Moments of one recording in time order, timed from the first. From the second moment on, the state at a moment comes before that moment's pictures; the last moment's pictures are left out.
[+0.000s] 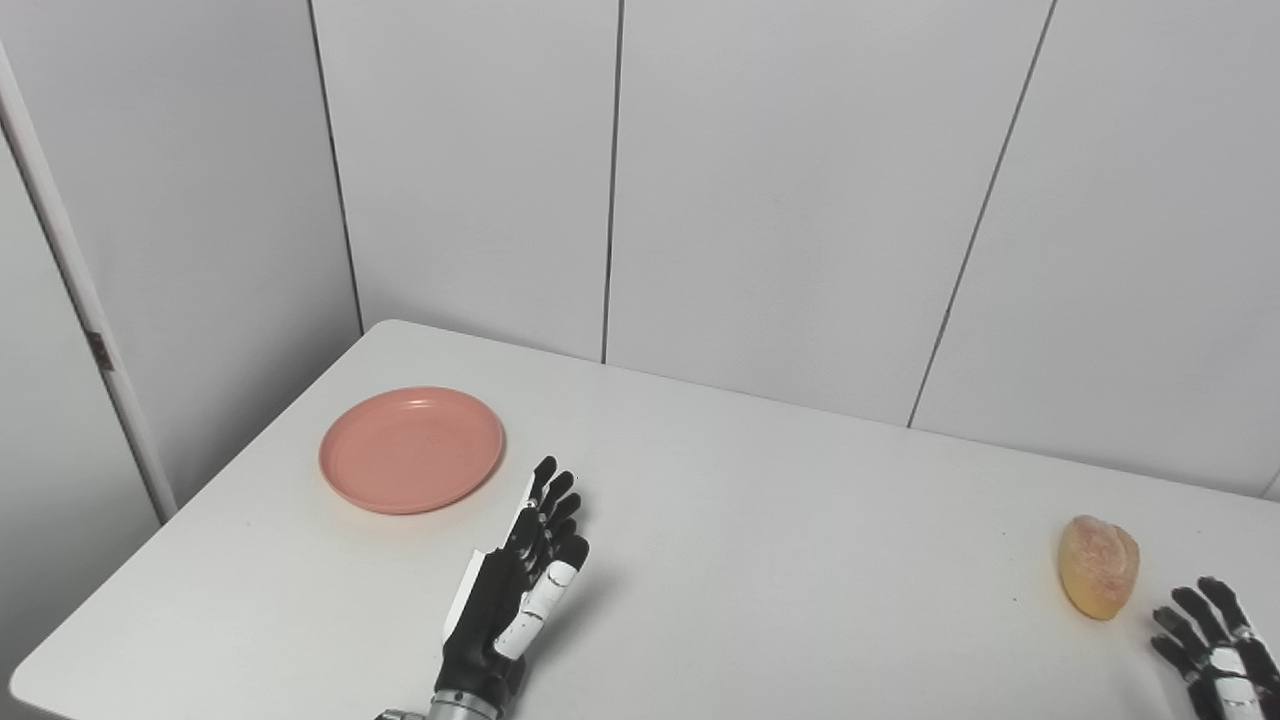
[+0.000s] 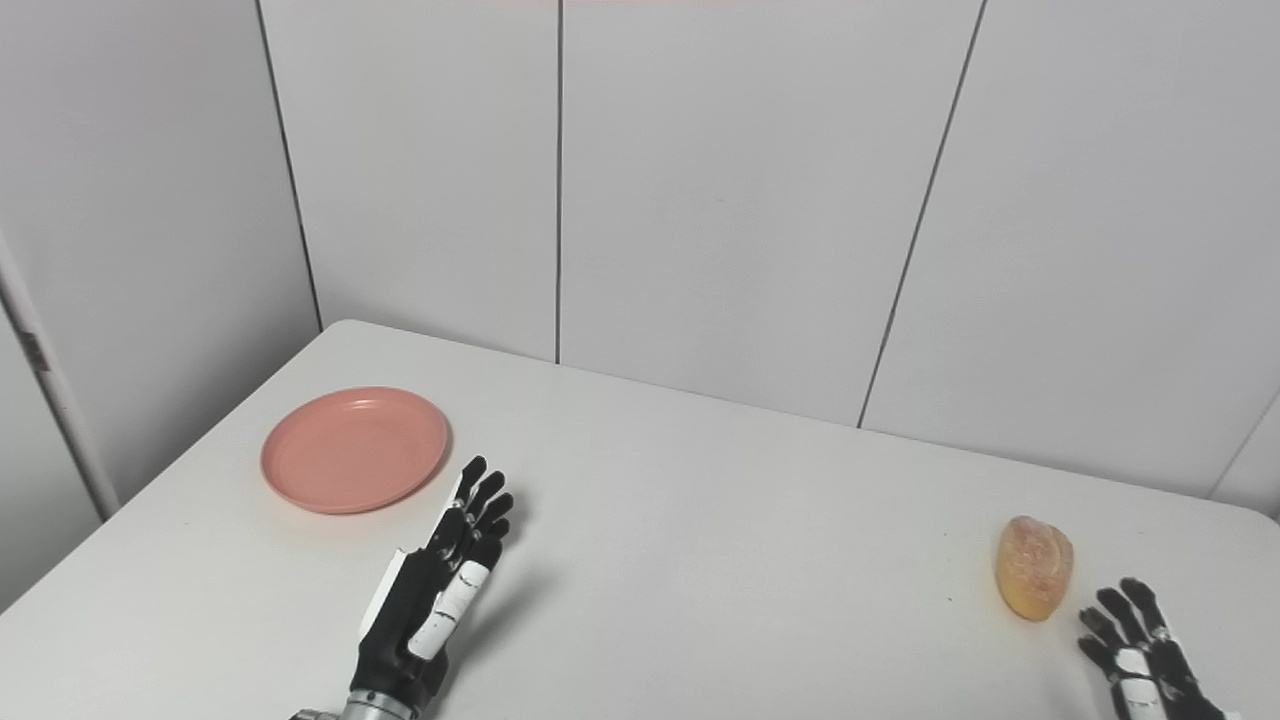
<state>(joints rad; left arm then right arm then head) 0.04 0.02 0.01 -0.03 -0.06 -0.23 -0.02 -0.11 -0.25 -0.19 0.21 0.25 -0.22 0.20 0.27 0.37</state>
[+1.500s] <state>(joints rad) -0.36 0.33 0.25 0.03 -0.33 0.01 -0.10 -0.13 -0.24 -0.19 0.23 0.21 -0.23 0.19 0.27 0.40</state>
